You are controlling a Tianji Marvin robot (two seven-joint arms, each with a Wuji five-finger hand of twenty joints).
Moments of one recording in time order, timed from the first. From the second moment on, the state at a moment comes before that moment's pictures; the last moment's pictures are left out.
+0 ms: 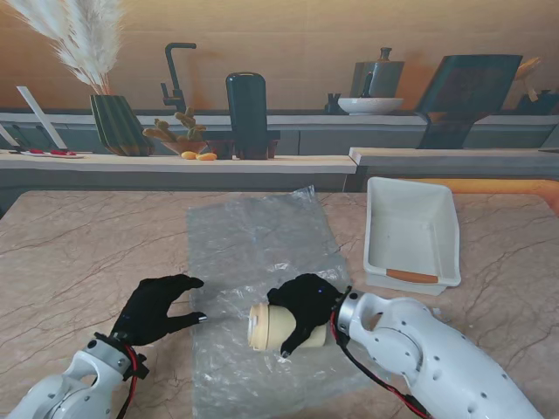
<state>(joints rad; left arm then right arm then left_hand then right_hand) 1.91 -1.09 -1.44 -1.73 0.88 -0.28 0.20 -1.38 -1.02 0.90 -1.57 -0.93 -0.38 0.10 0.80 -0.19 0.00 -0.06 0.46 0.10 0.34 0.41 0.54 0.23 0.22 0.35 0.43 0.27 0.28 0.41 0.12 0.29 0.70 0.41 0.42 -0.82 0.52 -0.19 0.64 0.29 0.81 0.53 0.94 0.24 0.85 0.55 0.94 0.23 0.92 0.75 0.62 0.28 1.31 0.81</state>
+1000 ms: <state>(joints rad) 1.81 -1.09 -1.24 -1.72 0.82 -0.32 0.15 -1.31 -1.01 0.82 -1.55 -0.98 -0.31 0.19 0.82 -0.19 0.00 -0.06 0.43 0.06 0.34 0.41 0.51 0.23 0.22 0.35 0.39 0.27 0.27 0.40 0.09 0.27 0.64 0.38 0.35 -0.56 0.61 -0.05 0.39 0.04 0.45 0.59 0.53 0.21 0.52 0.39 0.60 0.16 0.43 0.58 0.22 0.29 0.61 0.71</state>
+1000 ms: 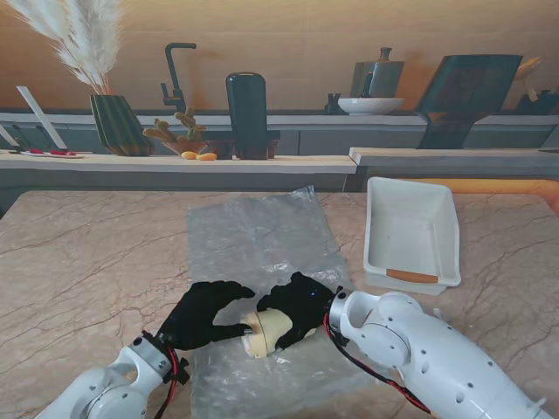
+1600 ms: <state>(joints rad) 1.76 -1.07 -1.17 -1.71 0.86 -0.26 0.08 -1.60 -1.03 1.16 -1.79 -1.06 -0.49 0.15 0.84 -0.19 0.00 -0.06 0.52 0.05 0.38 0.43 0.52 0.23 0.22 0.35 0.41 0.27 0.29 0.40 0.10 0.27 0.68 0.39 0.35 -0.54 0.64 -0.05 0.39 0.00 0.44 0.60 0.51 0.23 0.48 0.38 0.57 0.17 0.37 0.56 0.23 0.30 0.57 0.75</state>
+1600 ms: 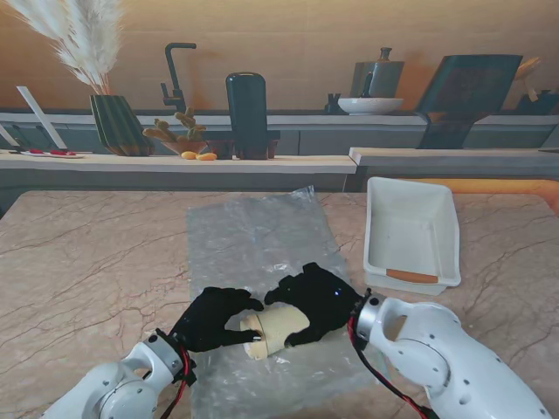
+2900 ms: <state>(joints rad) 1.75 -1.07 -1.17 -1.69 0.84 -0.21 0.07 -1.61 -0.93 1.04 -1.53 -1.49 -0.51 -0.34 0.85 -0.19 0.00 -0.06 0.52 0.05 0.38 0.44 0.54 0.22 0.23 0.35 0.42 0.27 0.30 0.40 0.11 0.27 0.69 0.40 0.60 -0.52 0.80 -0.04 0.59 -0.25 1.00 0.40 0.82 0.06 0.86 0.47 0.77 0.05 0.84 0.66 0.37 0.17 1.05 0.71</state>
